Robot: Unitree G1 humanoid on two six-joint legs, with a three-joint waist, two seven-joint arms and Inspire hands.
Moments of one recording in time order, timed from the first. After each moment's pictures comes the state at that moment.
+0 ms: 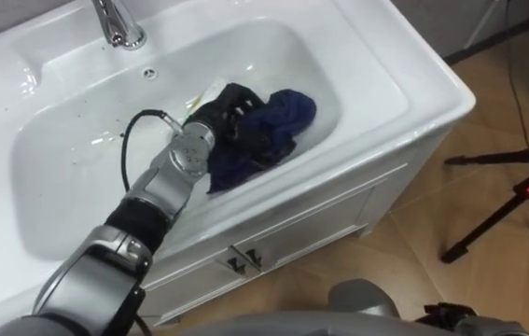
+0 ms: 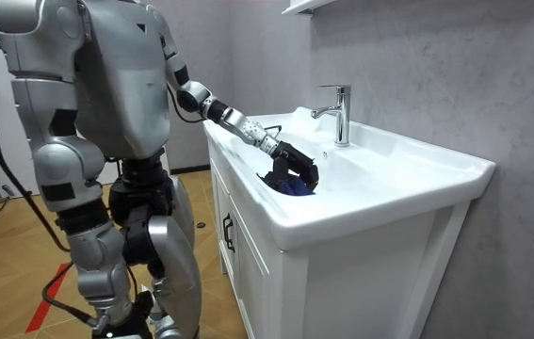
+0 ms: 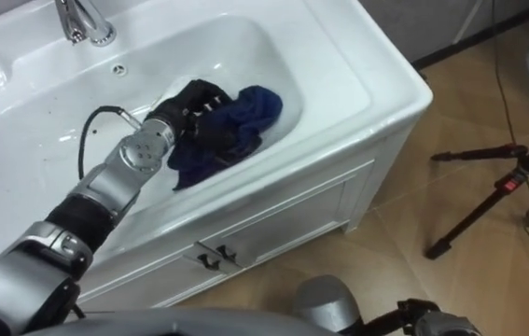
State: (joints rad) left arm -0.40 0.18 -0.46 0.61 0.25 0.11 -0.05; right arm -0.05 -0.32 0.14 1.33 0.03 0.14 0.10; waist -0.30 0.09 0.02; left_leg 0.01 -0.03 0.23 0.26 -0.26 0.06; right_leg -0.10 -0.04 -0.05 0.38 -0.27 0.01
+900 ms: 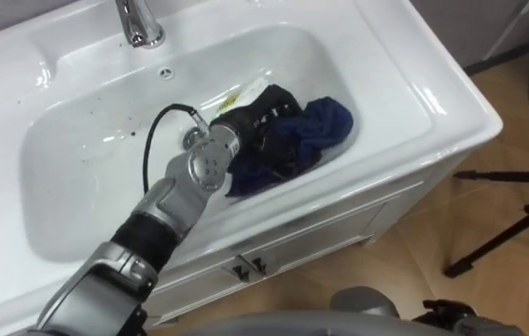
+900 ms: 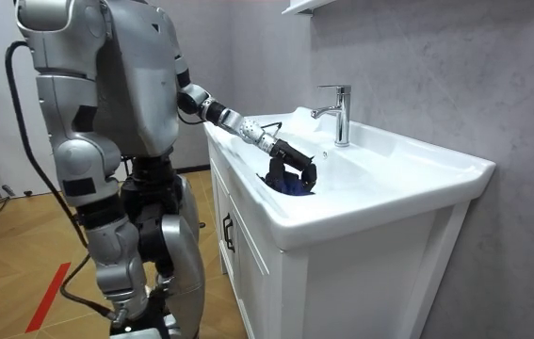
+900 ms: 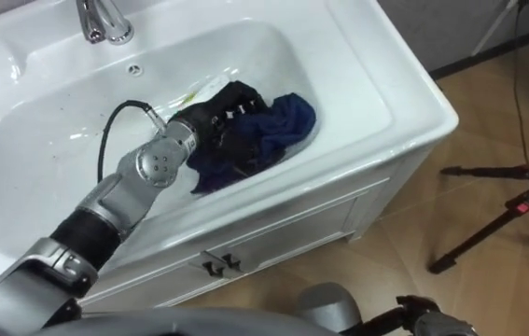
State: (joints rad) left arm -0.29 0.18 -0.42 0.57 0.53 0.04 -0.03; right arm 0.02 -0.32 0.11 1.31 0.02 0.14 0.08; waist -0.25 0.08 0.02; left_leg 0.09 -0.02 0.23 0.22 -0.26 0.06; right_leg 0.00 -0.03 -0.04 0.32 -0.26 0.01
